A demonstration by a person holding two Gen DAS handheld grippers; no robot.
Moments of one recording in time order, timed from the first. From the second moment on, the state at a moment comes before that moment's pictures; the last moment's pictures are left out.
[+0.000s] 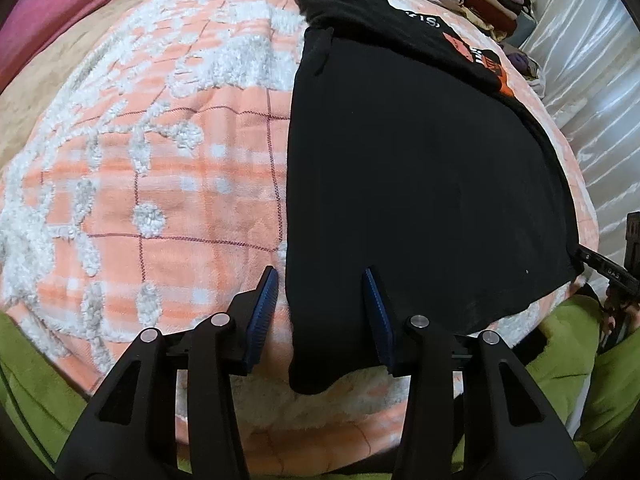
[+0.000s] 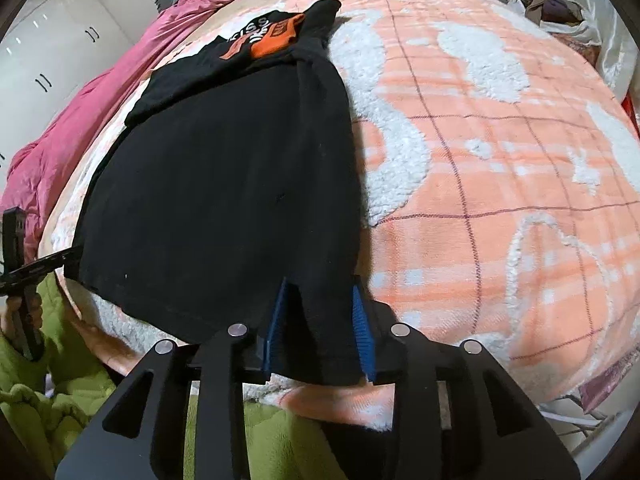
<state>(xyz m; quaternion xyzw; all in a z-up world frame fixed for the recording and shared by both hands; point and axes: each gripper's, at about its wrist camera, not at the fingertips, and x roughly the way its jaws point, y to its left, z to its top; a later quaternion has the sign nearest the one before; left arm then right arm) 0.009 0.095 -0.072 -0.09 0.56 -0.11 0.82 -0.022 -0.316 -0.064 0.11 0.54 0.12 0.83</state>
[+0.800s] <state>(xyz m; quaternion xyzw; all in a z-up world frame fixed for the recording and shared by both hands) 0.109 0.124 0.006 -0.20 0.46 -0.14 0.86 0.069 -0.328 0.039 0.17 0.35 0.21 0.90</state>
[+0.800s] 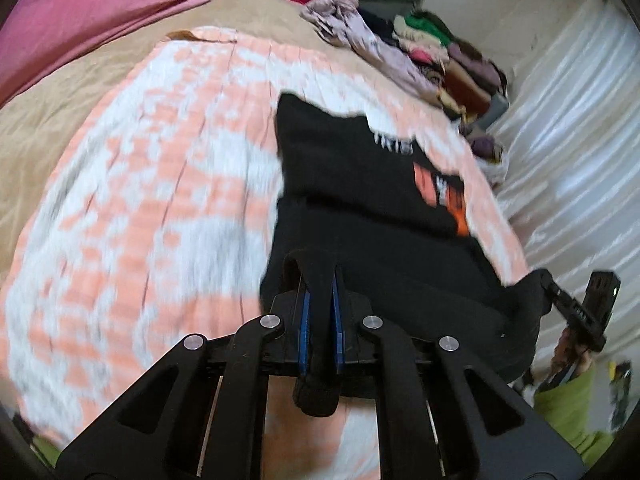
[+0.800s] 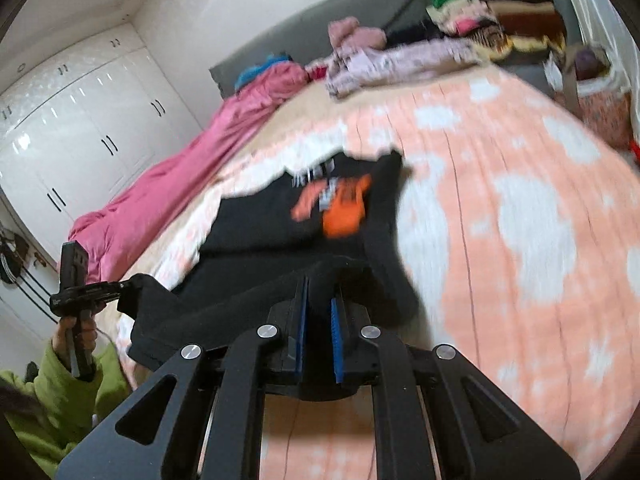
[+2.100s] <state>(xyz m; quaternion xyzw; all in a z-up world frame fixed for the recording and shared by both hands) 0.170 0.121 0.009 -0.12 0.40 -0.06 0.90 0.163 -0.301 0.009 0.10 0.35 0.14 0.92</state>
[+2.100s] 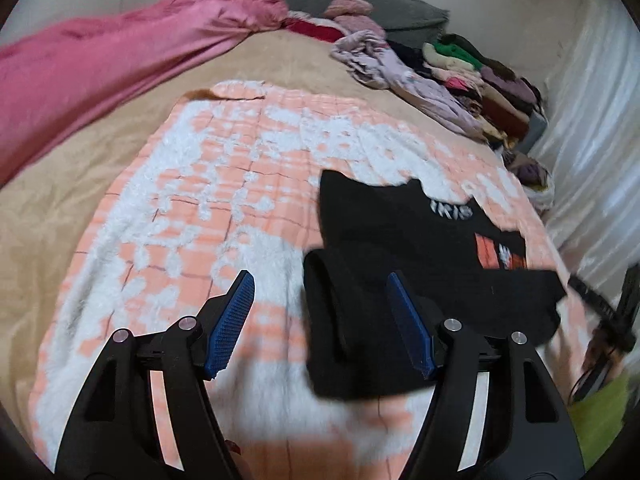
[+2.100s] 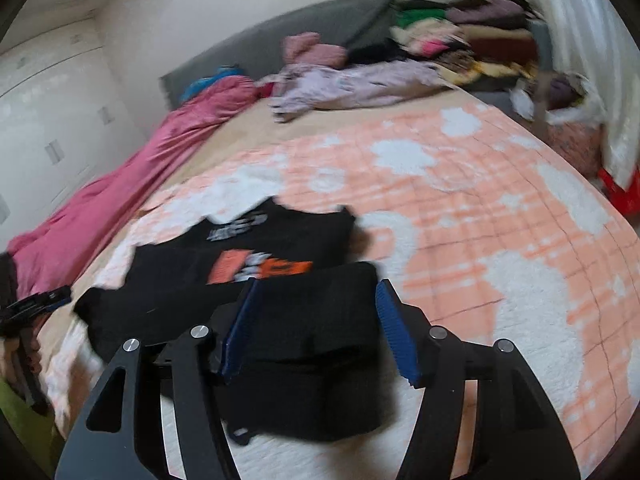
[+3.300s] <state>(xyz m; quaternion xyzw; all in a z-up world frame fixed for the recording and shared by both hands) 0.240 0.028 -0.031 -0.03 0.44 -0.15 0.89 0.222 -0.192 -0.017 -0.03 0.40 0.22 0.89</state>
